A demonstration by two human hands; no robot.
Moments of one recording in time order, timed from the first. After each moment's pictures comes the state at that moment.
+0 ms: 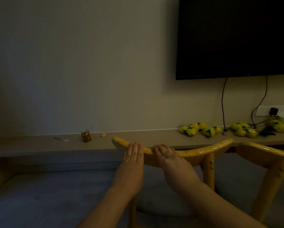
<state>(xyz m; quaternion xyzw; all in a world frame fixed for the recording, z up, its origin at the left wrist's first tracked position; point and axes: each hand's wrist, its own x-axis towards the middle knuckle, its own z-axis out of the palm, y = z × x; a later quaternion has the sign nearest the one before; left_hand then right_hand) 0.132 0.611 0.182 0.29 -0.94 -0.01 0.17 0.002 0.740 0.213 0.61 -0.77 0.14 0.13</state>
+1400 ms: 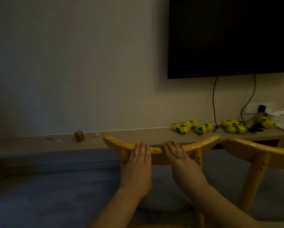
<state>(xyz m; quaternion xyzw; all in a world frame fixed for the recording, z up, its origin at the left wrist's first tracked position) 0.100 0.657 0.178 0.28 -0.94 -0.02 0.17 -0.035 0.781 0.191 0.55 -0.80 0.17 0.15</state>
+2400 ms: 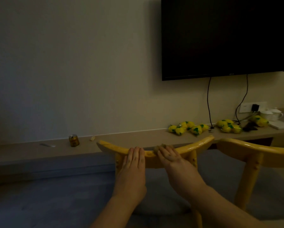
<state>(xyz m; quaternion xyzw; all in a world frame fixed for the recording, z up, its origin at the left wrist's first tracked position) 0.102 0.656 0.172 0.27 -0.95 0.01 0.18 -0.038 0.787 0.198 0.59 -0.78 0.15 0.12</state>
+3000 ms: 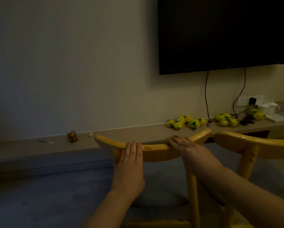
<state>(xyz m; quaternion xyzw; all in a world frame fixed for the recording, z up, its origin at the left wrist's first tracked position) 0.101 0.653 0.165 0.27 -0.95 0.01 0.19 -0.082 0.821 0.221 0.56 -0.81 0.12 0.09</state>
